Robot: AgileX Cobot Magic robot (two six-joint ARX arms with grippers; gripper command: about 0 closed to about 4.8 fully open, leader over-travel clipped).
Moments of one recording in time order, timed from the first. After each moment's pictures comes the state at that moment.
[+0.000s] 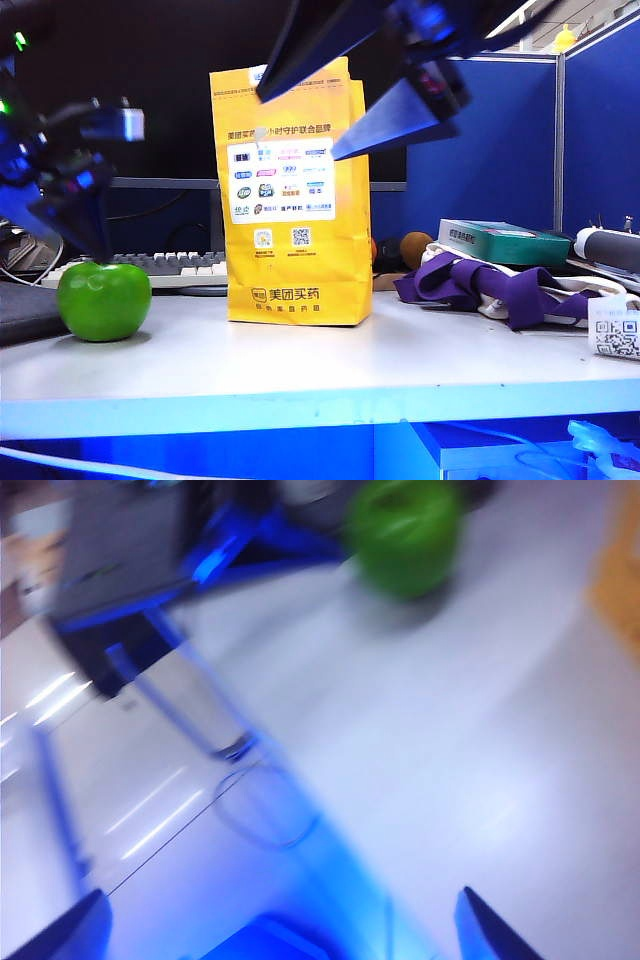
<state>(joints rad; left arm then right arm) -0.21 1.41 0.90 -0.37 0.11 0.41 0.73 1.27 0.90 -0.25 -0.37 0.06</state>
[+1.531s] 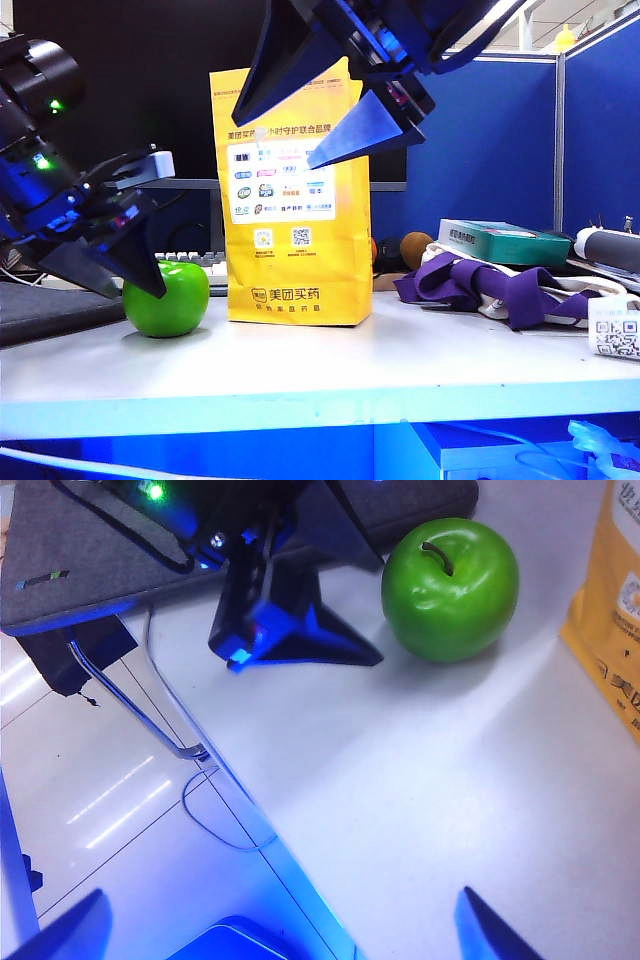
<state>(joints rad) -0.21 1.60 0.91 -0.22 0.34 0.31 0.73 1.38 0.99 -0.24 -0.33 0.00</state>
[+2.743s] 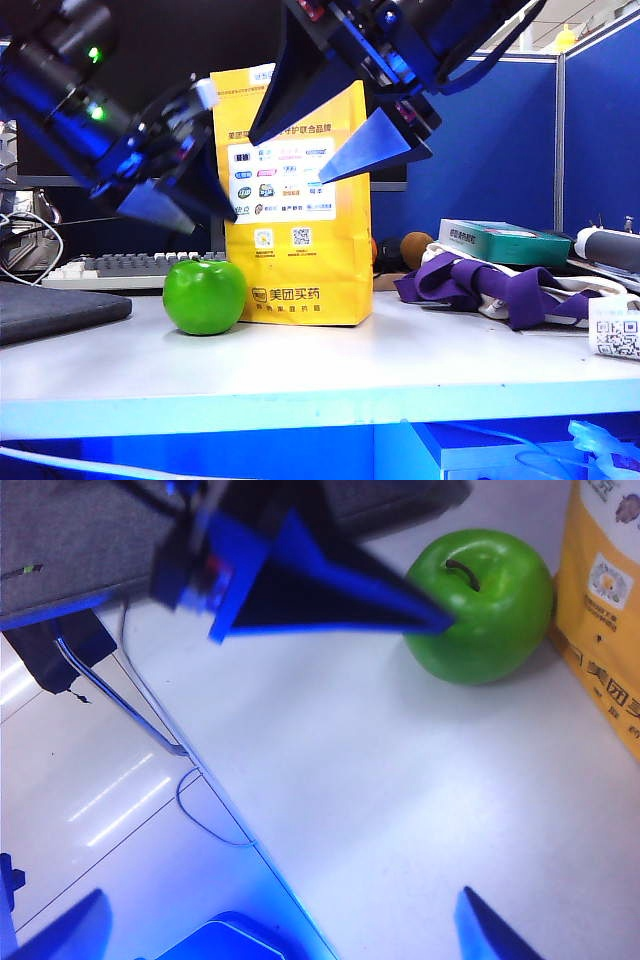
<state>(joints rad) -0.29 1.60 1.01 -0.10 0.47 0.27 0.69 1.41 0.99 -0.24 -0.37 -0.02</state>
